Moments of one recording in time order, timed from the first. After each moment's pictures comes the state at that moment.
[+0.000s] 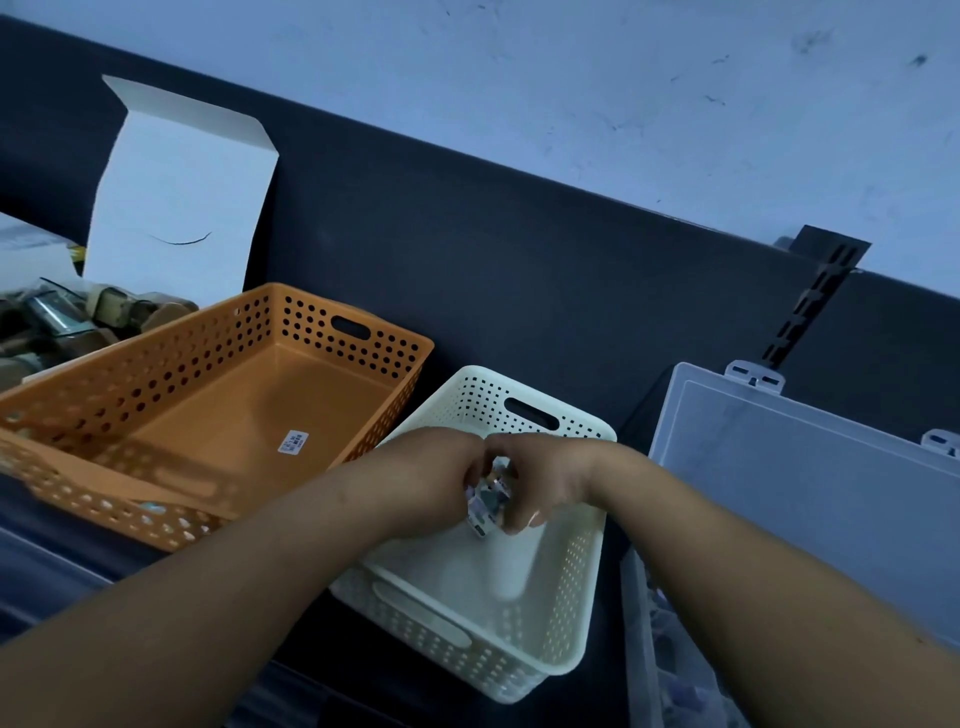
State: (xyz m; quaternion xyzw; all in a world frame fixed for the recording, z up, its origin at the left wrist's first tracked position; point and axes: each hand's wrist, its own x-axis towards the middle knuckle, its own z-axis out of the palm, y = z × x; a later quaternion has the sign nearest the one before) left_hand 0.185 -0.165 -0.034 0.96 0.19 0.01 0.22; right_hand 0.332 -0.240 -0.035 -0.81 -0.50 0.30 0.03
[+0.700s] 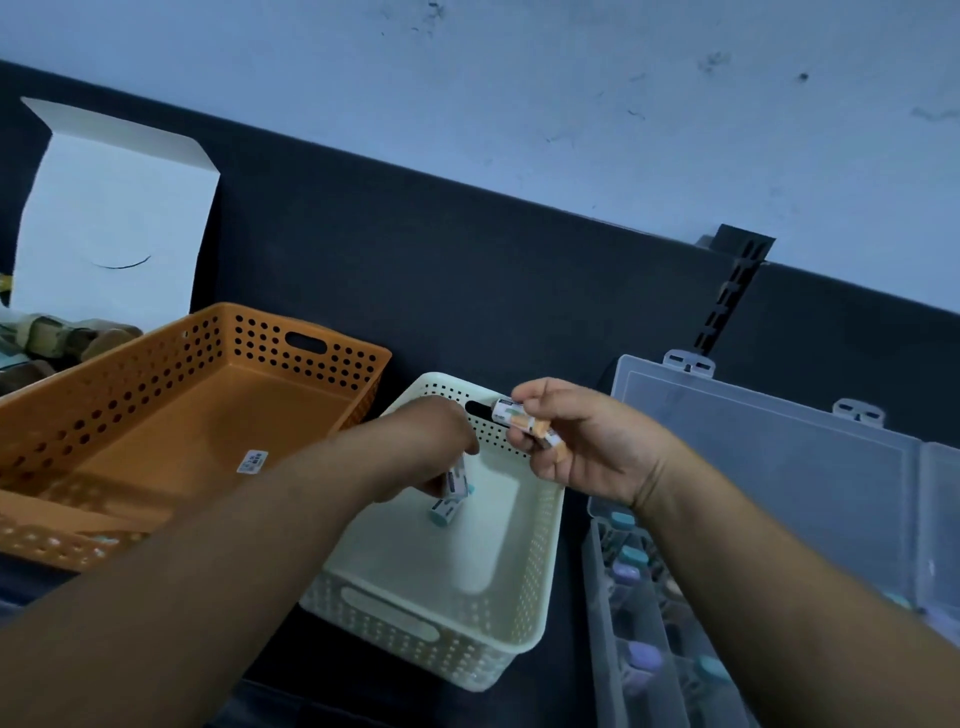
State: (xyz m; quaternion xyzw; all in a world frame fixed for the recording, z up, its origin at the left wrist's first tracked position) left_hand 0.213 -0.182 -0.003 0.80 0.32 0.03 0.51; right_hand 0.330 -0.299 0.006 -0.57 -0.22 0.48 0.63
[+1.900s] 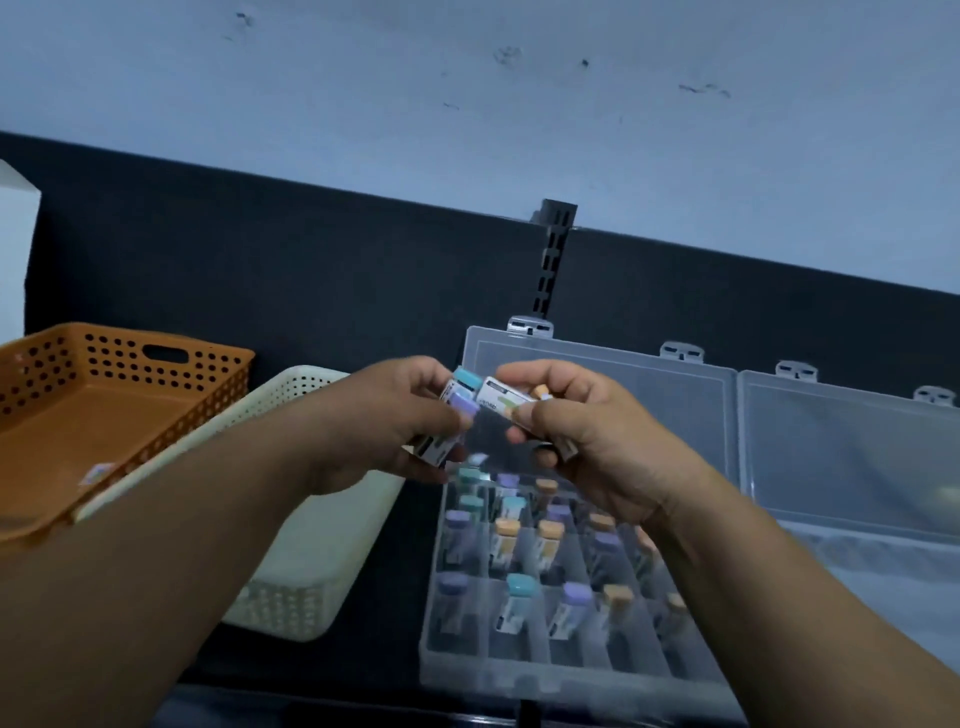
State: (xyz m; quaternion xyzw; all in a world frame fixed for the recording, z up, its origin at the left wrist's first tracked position) left_hand 0.228 -0.287 0.029 0.76 0.11 0.05 0.64; right_hand 0.330 -0.449 0.024 -0.62 -0.34 0.26 0.65
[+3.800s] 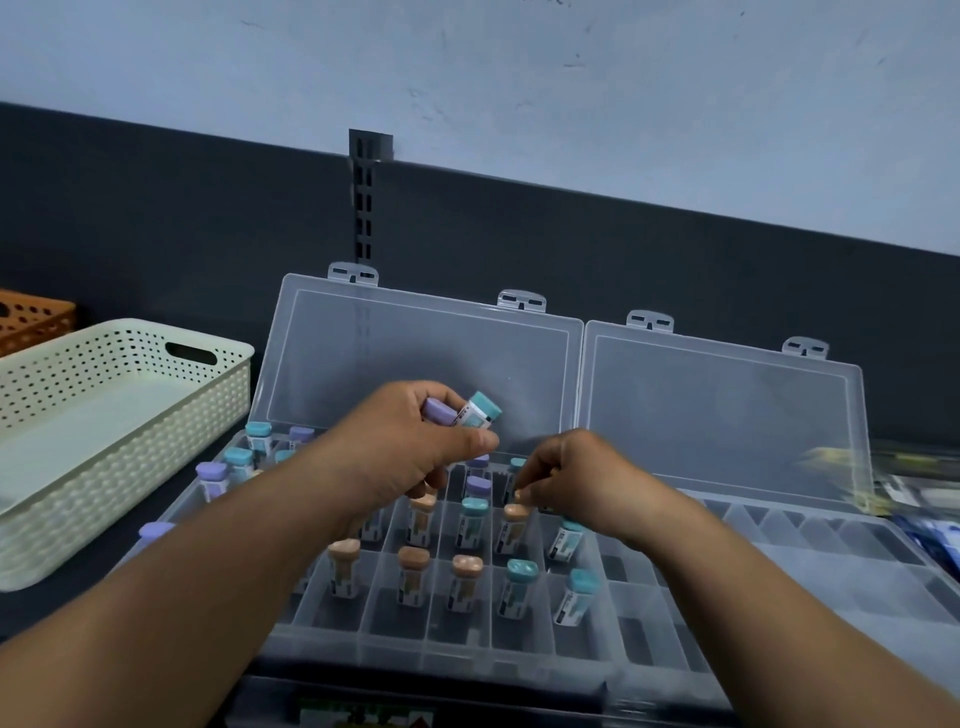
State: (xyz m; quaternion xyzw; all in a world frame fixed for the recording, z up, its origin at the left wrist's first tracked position) left_hand 0.325 -0.494 0.007 0.80 0.16 0.11 0.57; right_hand 0.457 -0.636 -0.026 -0.90 -0.32 0.15 0.23
